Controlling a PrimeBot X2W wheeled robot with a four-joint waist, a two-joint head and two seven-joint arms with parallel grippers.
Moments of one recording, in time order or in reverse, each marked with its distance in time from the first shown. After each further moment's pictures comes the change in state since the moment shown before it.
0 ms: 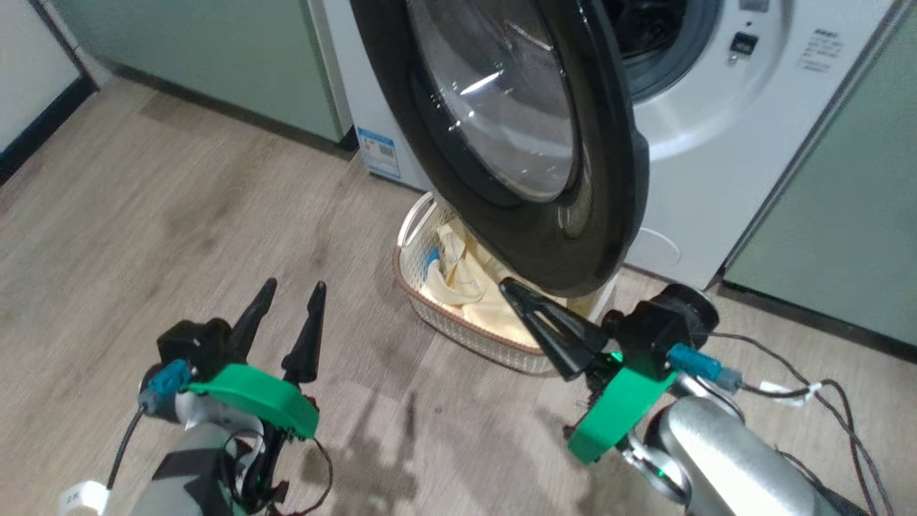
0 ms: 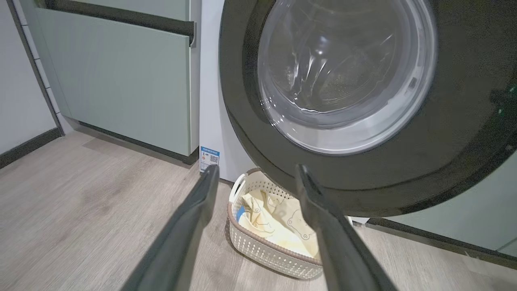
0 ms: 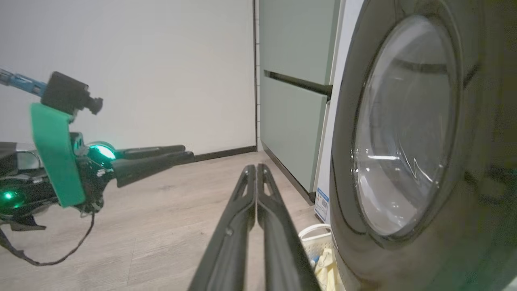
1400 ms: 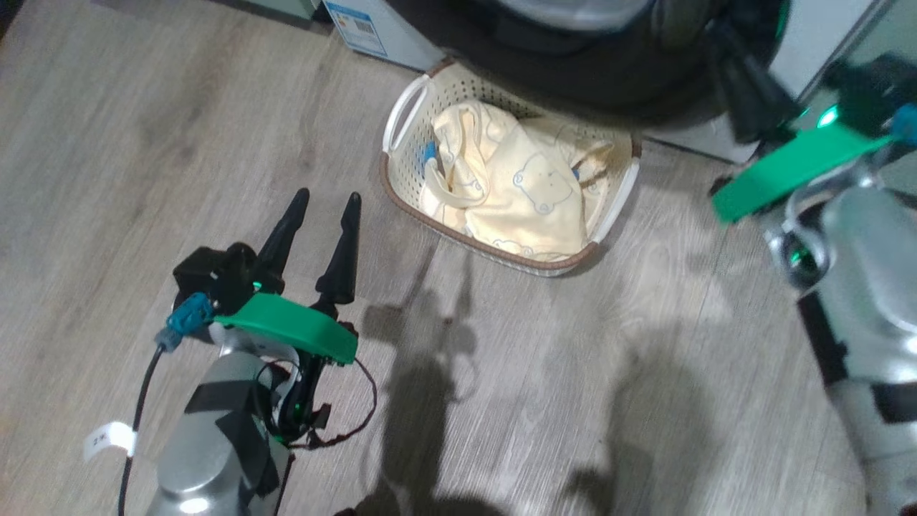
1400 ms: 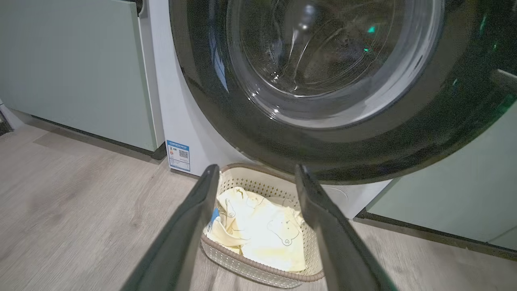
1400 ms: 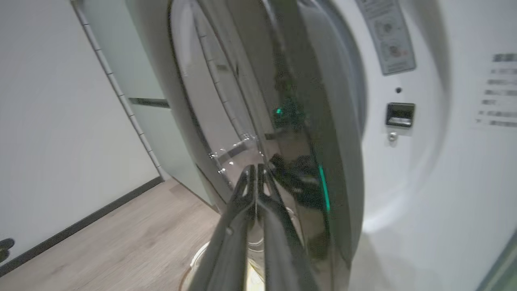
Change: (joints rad) left arm -0.144 -0.087 0.007 -0.070 0.010 0.000 0.000; right arm -0.380 0.026 -0.449 0.352 -0.006 0.000 0.000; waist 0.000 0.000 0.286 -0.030
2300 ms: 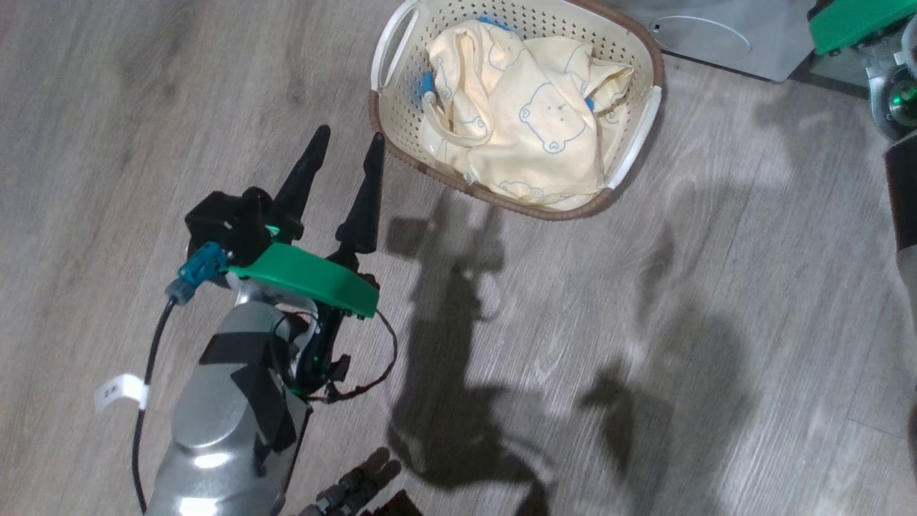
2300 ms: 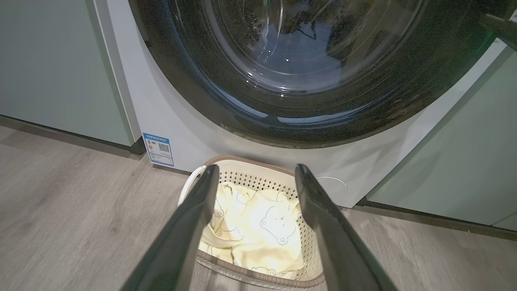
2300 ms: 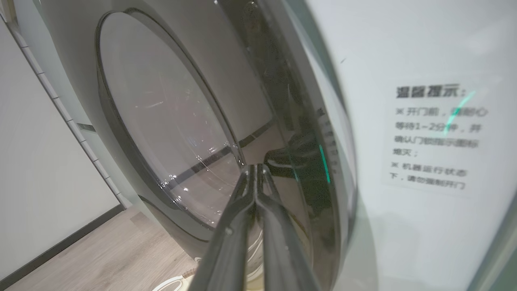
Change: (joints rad) left arm -0.119 -0.019 -0.032 -0.003 0.006 0.000 0.000; right arm -0.333 0.001 -0.156 0.178 -0.090 0.005 0.000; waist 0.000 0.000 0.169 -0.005
